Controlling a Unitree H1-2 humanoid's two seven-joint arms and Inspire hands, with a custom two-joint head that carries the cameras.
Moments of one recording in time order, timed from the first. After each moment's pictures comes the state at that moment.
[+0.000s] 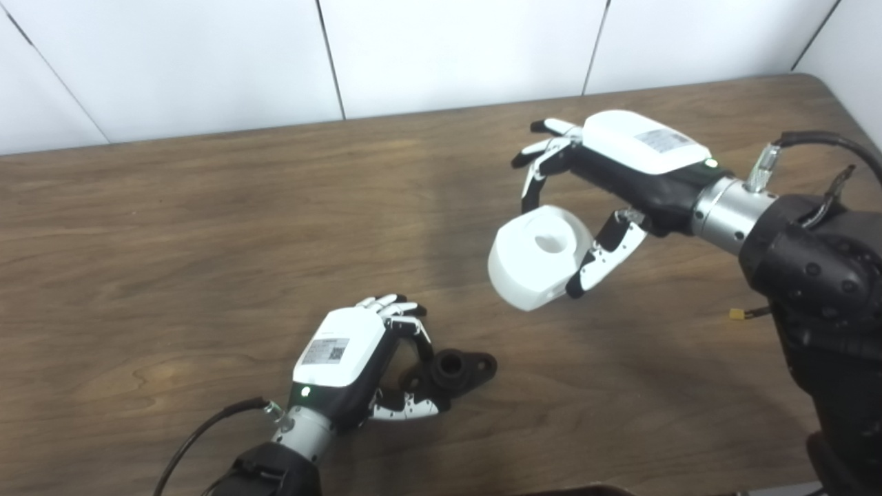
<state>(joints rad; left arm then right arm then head) 0.13 0.17 -0.43 -0.48 1.02 0.14 -0.42 -0.41 -0.46 0.12 -0.85 -0.78 0.47 1.08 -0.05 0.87</state>
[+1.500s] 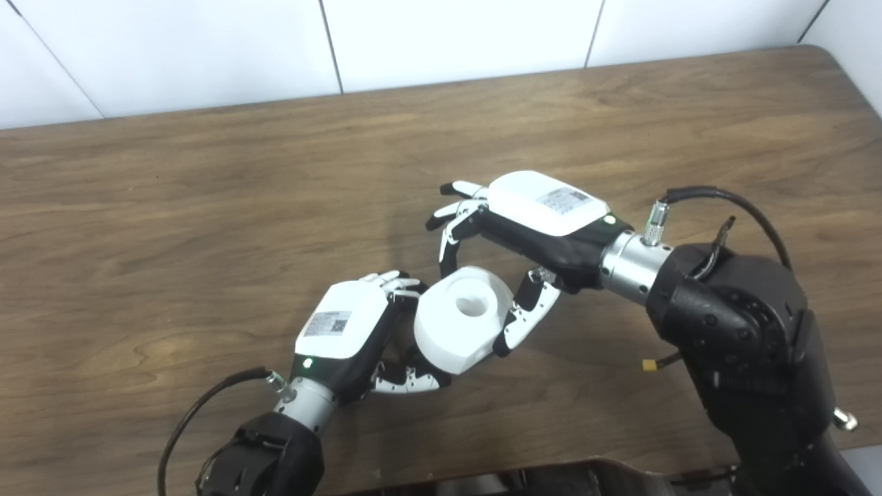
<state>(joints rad) 0.12 0.16 -0.42 -0.50 1.02 0.15 -0.46 -0.30 -0.27 0.30 -0.82 -0.89 0.38 1.05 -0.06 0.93</state>
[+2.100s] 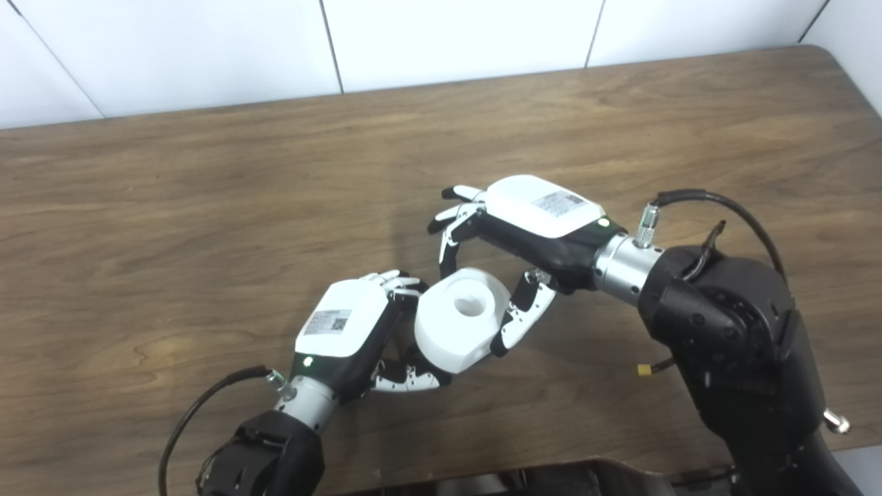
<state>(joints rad) 0.12 0.16 -0.42 -0.50 1.03 0.16 -0.47 -0.28 -0.26 0.30 -0.79 -0.91 0.37 1.05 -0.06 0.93</state>
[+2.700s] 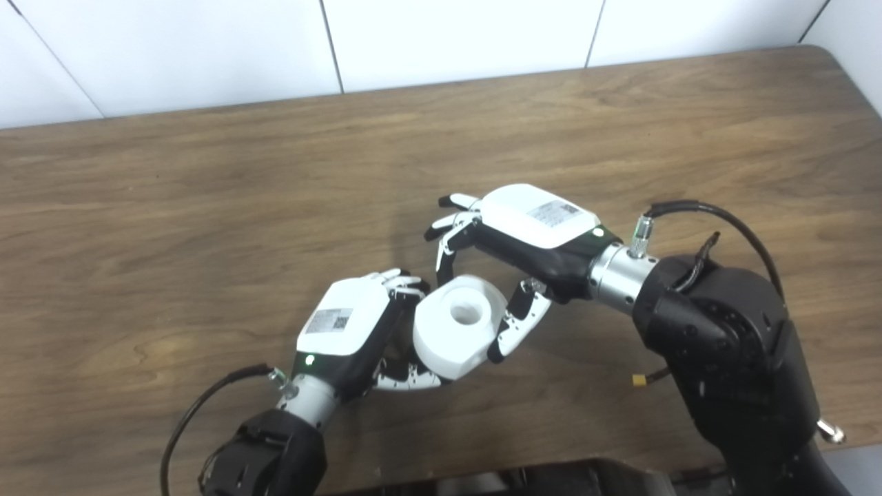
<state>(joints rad) 0.12 0.15 -0.42 -0.51 1.03 0.16 -0.48 -0.25 -0.24 0.31 -0.79 -0.93 0.34 1.04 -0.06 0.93</state>
